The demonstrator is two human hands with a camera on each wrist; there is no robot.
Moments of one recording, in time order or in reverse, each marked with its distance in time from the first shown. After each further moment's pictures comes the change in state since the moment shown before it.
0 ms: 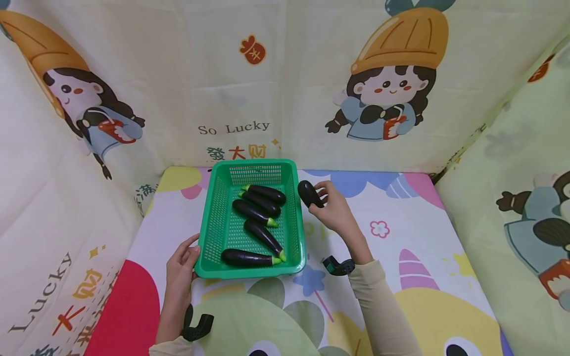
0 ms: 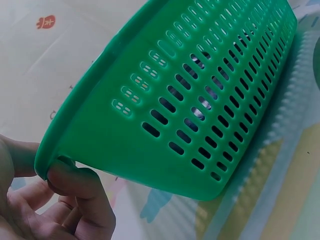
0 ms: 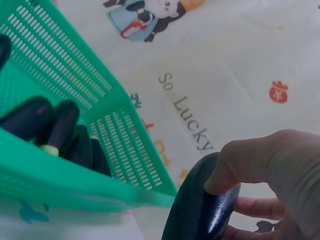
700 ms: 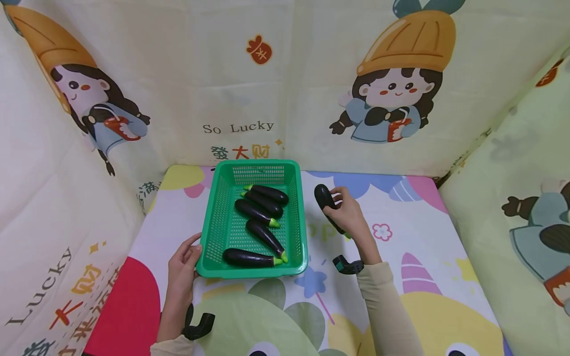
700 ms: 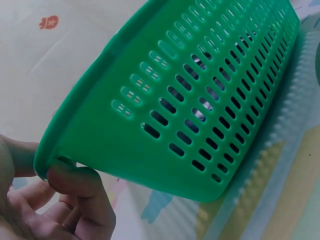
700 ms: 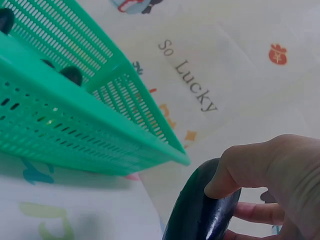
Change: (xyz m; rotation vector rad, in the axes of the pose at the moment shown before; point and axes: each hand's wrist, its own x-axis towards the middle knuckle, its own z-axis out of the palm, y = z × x) left_hand 0.000 -0.004 0.002 -0.028 0.003 0.035; right_hand 0.006 0.037 -0.007 0.002 0.011 0.144
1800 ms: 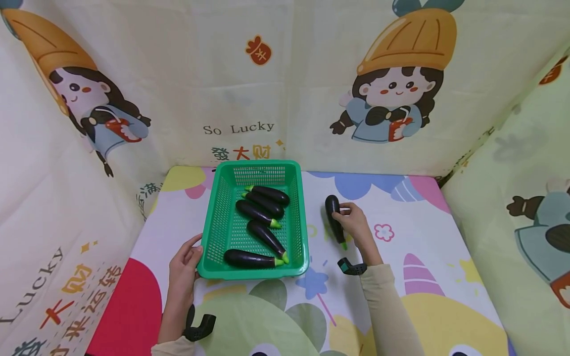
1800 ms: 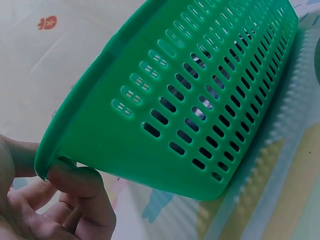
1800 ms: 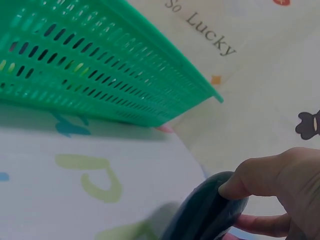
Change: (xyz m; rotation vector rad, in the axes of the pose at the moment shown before) left_hand 0.002 -0.003 0.001 0.019 0.004 0.006; right_hand 0.011 0.057 0.015 0.182 -0.006 0.227
